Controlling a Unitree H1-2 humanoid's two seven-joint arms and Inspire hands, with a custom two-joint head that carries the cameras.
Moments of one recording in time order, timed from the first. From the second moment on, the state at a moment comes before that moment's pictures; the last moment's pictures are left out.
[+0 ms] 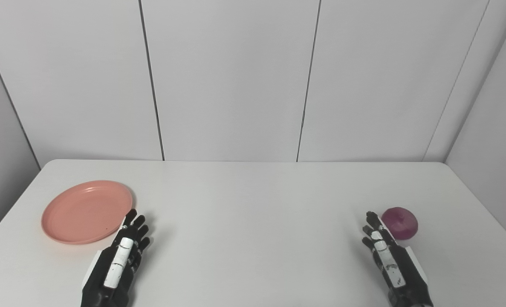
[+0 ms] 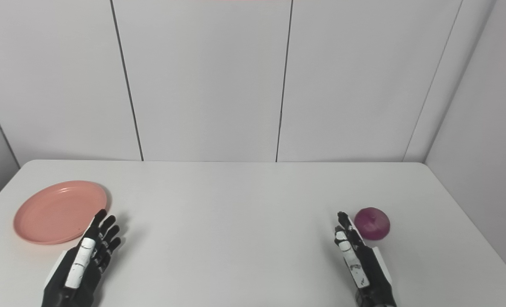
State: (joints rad) left arm 0.05 0.11 0.07 -0.20 -0.32 0.21 -0.08; right arm -0.02 -0.18 -0.07 -0.03 0.13 0.06 0.12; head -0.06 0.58
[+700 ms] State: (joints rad) left arm 0.05 0.11 0.07 -0.19 -0.32 0.21 -0.09; right arm -0.02 -0.18 -0.07 -0.03 0.13 0.06 0.12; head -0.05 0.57
